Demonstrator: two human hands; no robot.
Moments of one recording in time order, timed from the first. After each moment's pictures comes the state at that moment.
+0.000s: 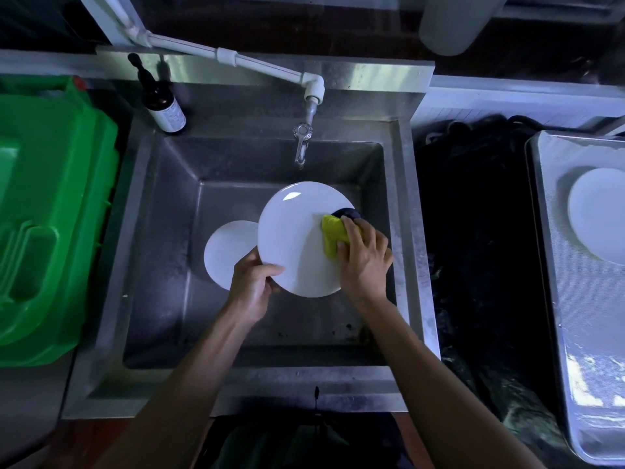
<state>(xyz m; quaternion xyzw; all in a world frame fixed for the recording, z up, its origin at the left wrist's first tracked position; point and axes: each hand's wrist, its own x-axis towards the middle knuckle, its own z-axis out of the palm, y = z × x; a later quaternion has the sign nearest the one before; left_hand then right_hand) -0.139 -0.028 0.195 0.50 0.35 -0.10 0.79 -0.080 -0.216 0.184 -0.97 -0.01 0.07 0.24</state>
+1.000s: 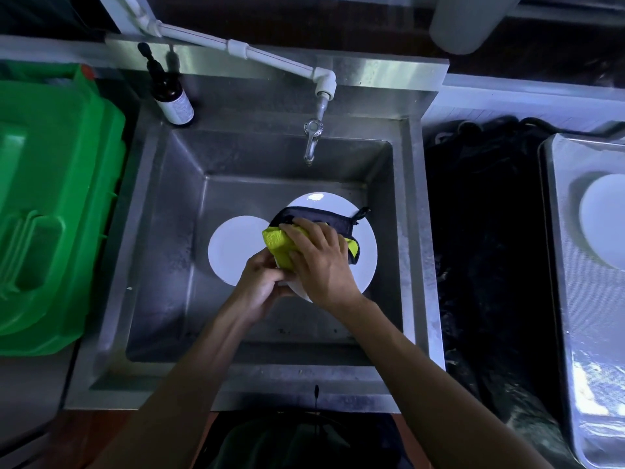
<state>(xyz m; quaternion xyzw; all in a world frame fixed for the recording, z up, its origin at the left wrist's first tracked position) -0.140 -0.023 0.186 0.50 0.26 -0.15 0.81 -0.095 -0.161 0.214 -0.93 -0.25 0.05 0.27</state>
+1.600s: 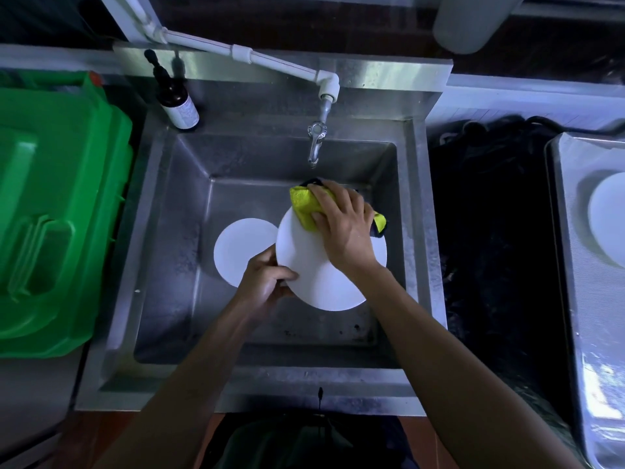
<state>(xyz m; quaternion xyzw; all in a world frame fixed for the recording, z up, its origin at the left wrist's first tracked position) -0.139 -0.020 0.200 0.52 0.31 -0.16 0.78 -0.035 -0.168 0.214 -0.95 -0.19 0.02 0.23</state>
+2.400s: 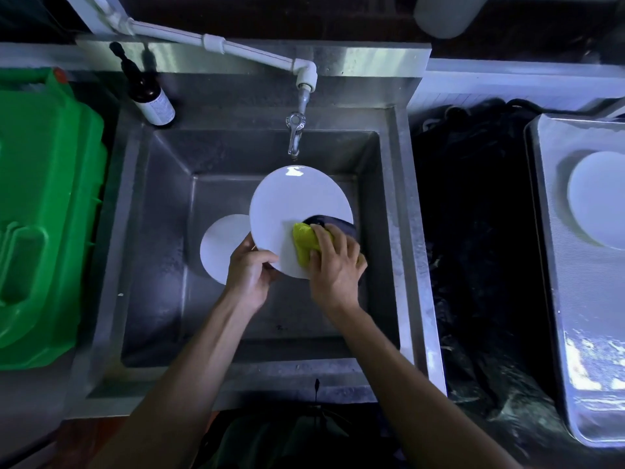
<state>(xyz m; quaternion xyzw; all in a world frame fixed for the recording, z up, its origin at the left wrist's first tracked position) -0.124 -0.029 0.193 0.45 0.37 -0.08 0.81 -0.111 -0.181 0.184 -0.96 -0.02 0.11 0.26</state>
